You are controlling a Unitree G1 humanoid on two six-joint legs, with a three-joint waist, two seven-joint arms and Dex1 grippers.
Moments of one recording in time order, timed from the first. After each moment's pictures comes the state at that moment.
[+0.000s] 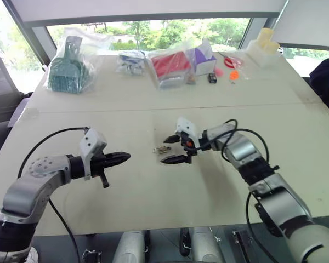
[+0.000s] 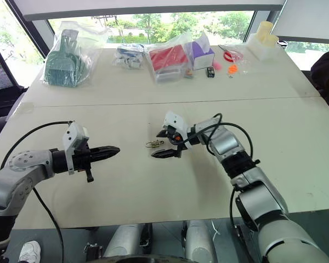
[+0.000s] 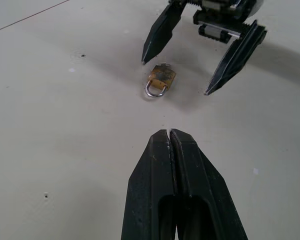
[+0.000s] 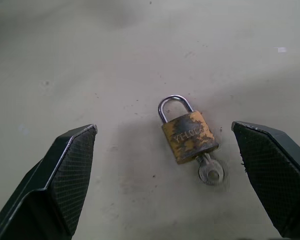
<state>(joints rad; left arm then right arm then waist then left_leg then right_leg) -0.12 0.76 0.10 -0.36 -0.56 0.63 -0.90 -0.84 -0.37 0.41 0.53 0.17 0.35 1.19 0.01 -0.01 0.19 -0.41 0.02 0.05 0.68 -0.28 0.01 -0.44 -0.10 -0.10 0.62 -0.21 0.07</state>
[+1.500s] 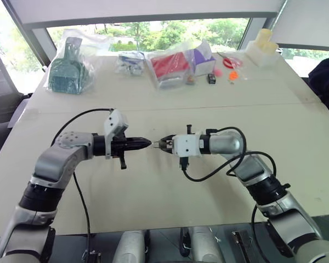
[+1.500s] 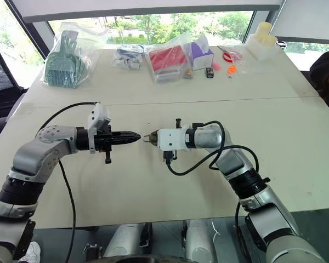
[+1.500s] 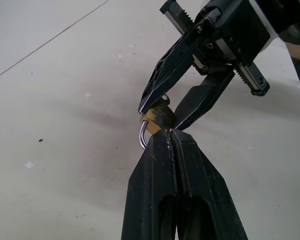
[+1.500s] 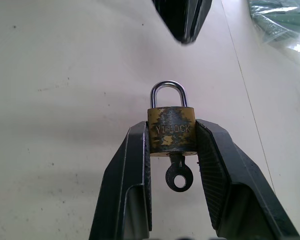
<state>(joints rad) -0.49 0.66 -0.10 -0.11 -0.51 0.60 -1.06 -0.60 -0.48 0.38 0.00 -0.18 -0.02 0.96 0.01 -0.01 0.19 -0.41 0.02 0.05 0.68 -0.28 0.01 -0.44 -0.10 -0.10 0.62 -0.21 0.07</state>
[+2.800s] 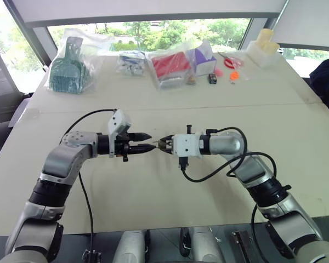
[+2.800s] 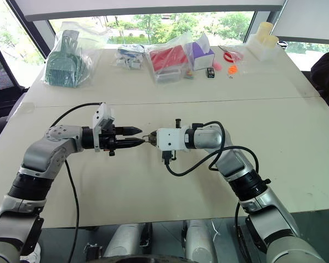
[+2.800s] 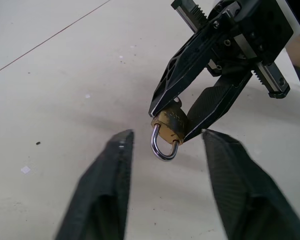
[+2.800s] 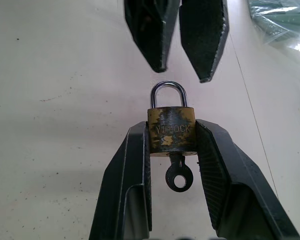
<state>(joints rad) -0.51 0.61 -0.10 -0.02 -0.46 0.55 -1.09 -0.59 -0.48 0.38 -0.03 -0.17 0.02 0.96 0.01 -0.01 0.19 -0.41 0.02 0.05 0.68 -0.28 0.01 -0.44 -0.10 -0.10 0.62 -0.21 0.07</state>
